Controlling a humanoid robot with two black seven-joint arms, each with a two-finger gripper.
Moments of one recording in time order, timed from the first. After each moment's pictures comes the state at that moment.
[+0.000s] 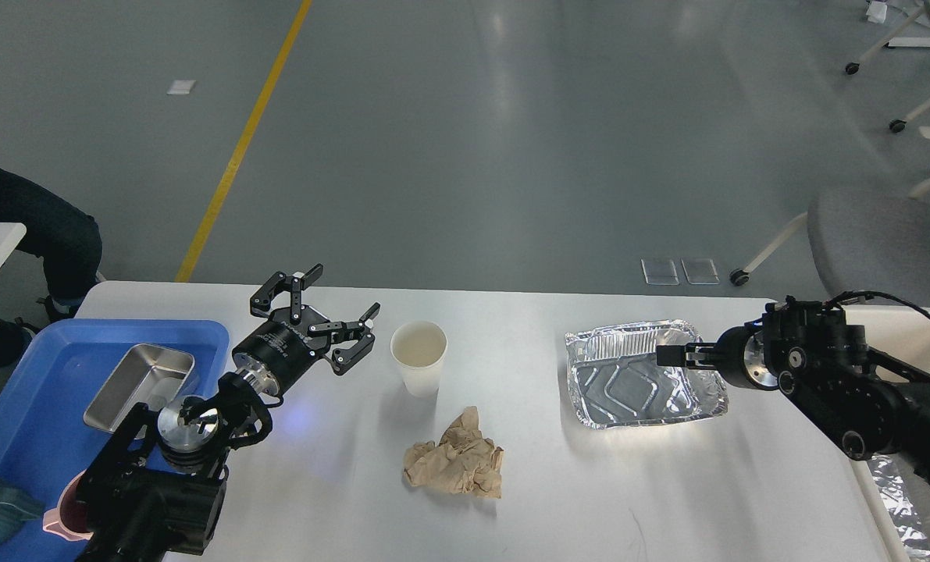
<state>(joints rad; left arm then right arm) -0.41 -0.12 -1.55 -0.76 0.04 -0.41 0.49 0.67 -0.39 0.70 0.84 -1.79 0.50 -0.01</state>
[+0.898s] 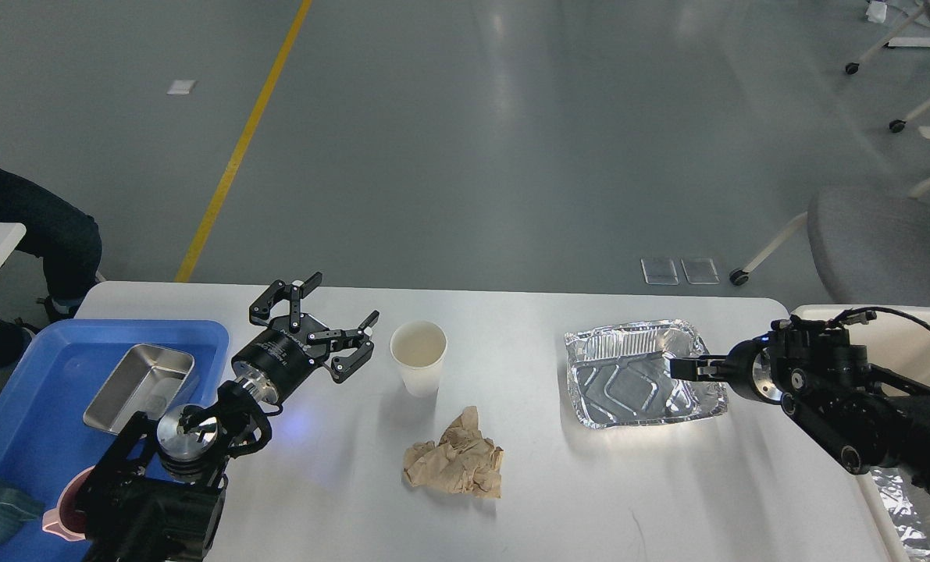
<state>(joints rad) -0.39 -0.13 -1.55 -0.77 0.04 -0.41 0.49 0.67 -0.40 0.58 0.75 -1.79 0.38 0.02</state>
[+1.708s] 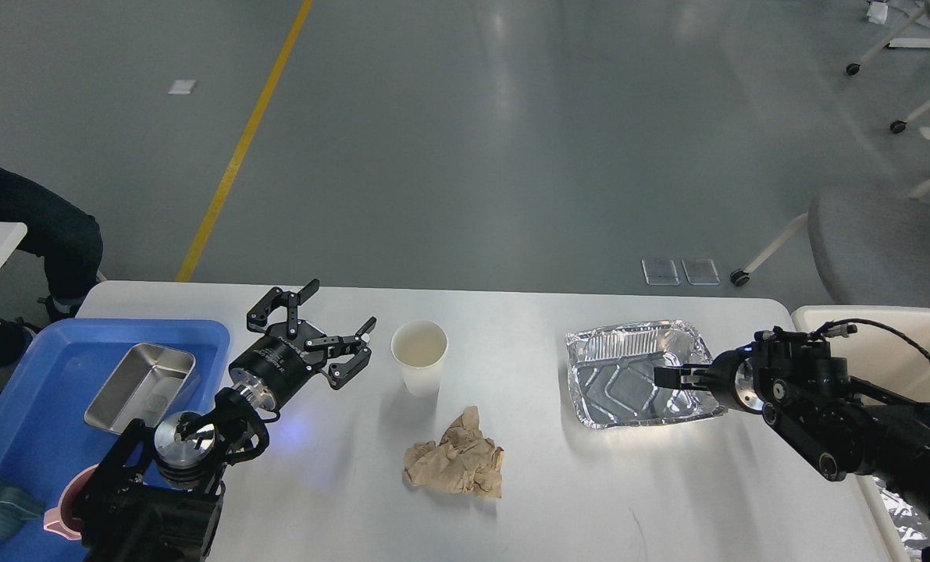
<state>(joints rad) -0.37 -0.12 -1.56 -0.77 0.04 -0.41 0.49 0.66 -0.34 0.58 0.70 -1.78 0.35 0.04</state>
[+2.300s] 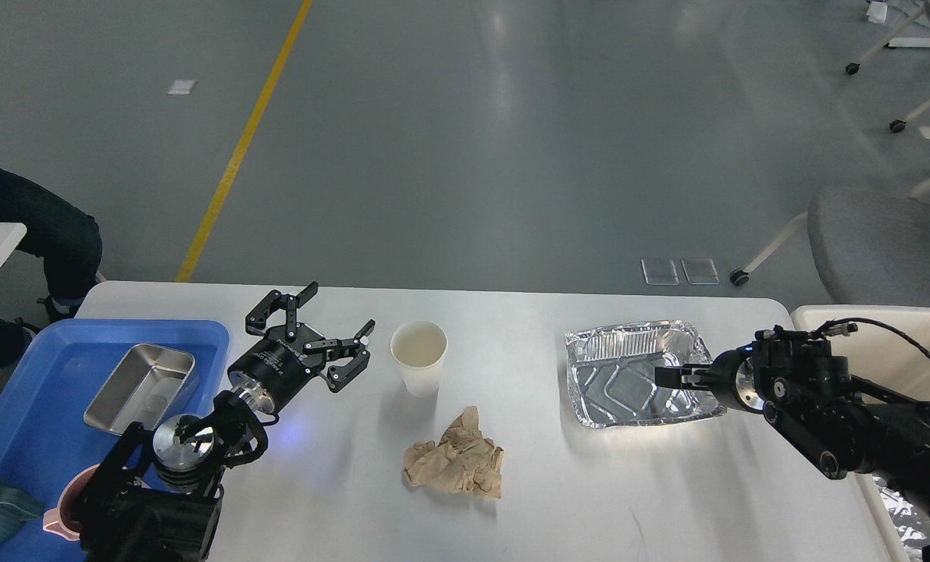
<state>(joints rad) -0.37 -0.12 -1.56 -0.77 0.04 -0.41 0.49 0.66 -0.34 0.58 0.70 -1.77 0.36 0.04</state>
